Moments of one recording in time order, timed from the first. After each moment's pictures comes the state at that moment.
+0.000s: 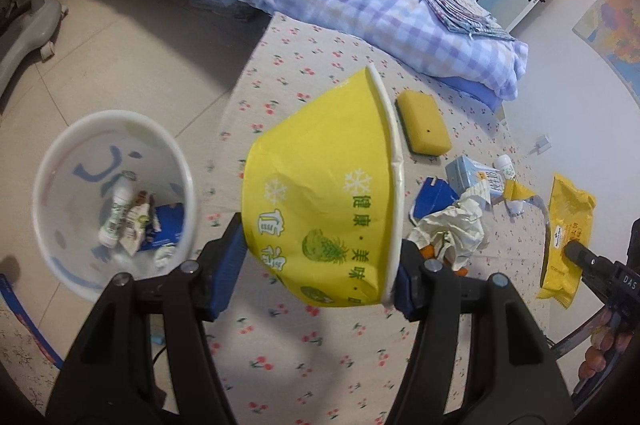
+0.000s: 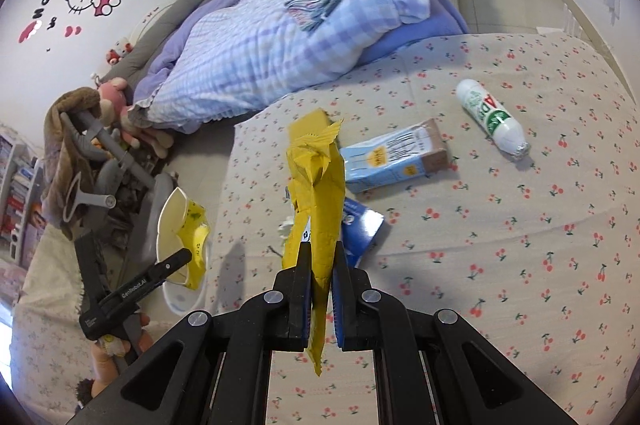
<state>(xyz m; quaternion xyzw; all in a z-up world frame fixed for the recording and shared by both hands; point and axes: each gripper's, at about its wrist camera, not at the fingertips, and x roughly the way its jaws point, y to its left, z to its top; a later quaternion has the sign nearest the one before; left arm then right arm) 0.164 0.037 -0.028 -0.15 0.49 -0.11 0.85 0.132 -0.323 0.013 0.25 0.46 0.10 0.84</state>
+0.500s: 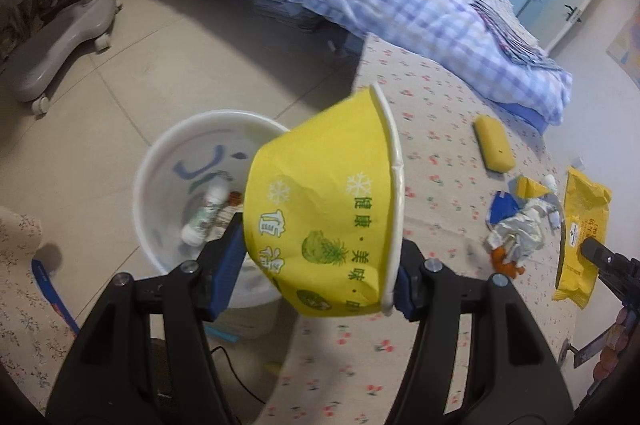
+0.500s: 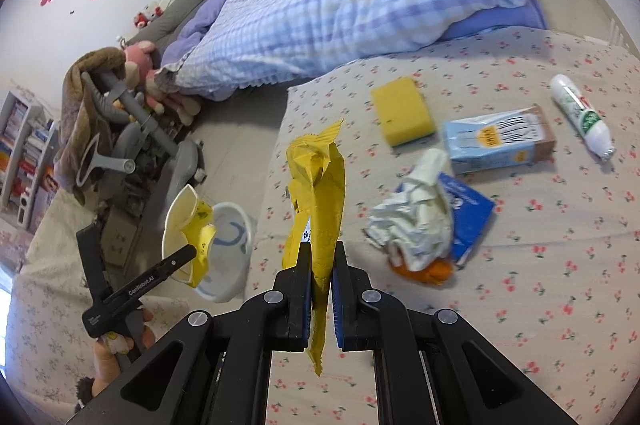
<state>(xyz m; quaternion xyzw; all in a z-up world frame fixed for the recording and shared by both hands) 0.148 0.129 -0.035 -0.15 0.49 -0.03 0.86 0.155 -0.222 0.009 0.22 0.48 0.16 0.83</state>
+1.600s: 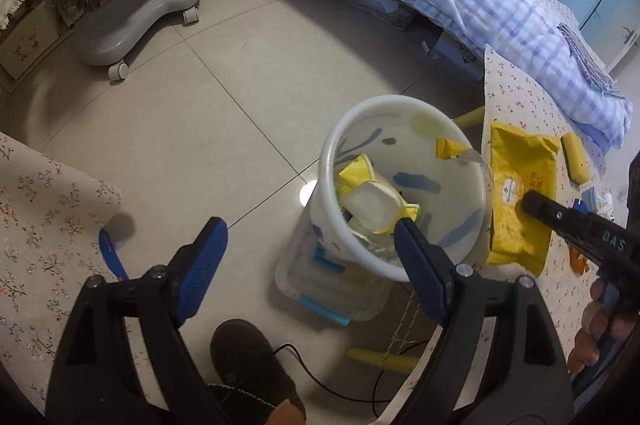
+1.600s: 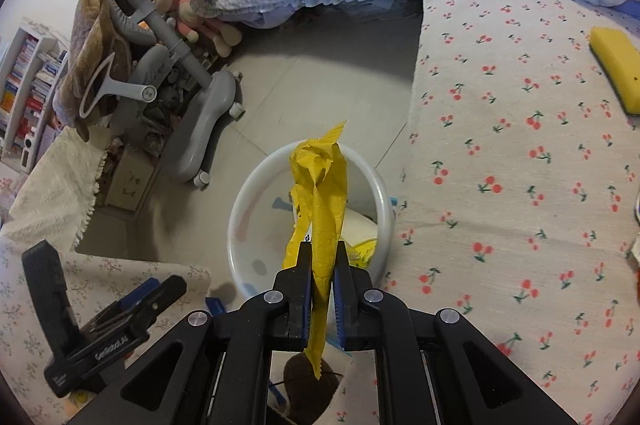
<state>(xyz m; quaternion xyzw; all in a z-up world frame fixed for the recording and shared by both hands) 0.112 0.235 -0.054 -0.14 0.52 0.08 0.84 0.216 -0.002 -0.063 0.18 0.53 0.24 0.79</state>
